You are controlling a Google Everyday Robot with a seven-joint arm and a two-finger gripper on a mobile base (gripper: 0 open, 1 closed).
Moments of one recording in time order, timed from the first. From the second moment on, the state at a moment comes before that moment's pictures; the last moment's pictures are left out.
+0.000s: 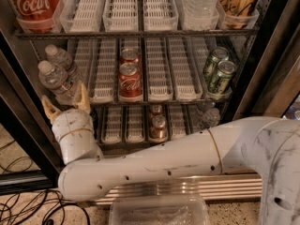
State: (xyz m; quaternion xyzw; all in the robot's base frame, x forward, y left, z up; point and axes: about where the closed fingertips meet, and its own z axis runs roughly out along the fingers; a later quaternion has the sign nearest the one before) arm 0.570 0.224 0.849 -0.18 0.60 0.08 0.78
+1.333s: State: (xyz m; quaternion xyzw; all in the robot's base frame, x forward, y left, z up) arm 0.602 0.224 0.862 -0.15 0.58 0.06 0.80
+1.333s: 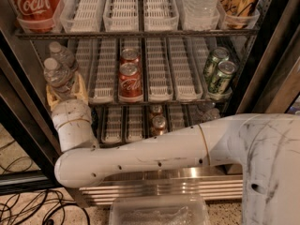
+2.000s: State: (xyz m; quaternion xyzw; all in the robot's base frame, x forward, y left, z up) arm 0.604 0.228 0.860 -0.15 0.58 0.06 0.80
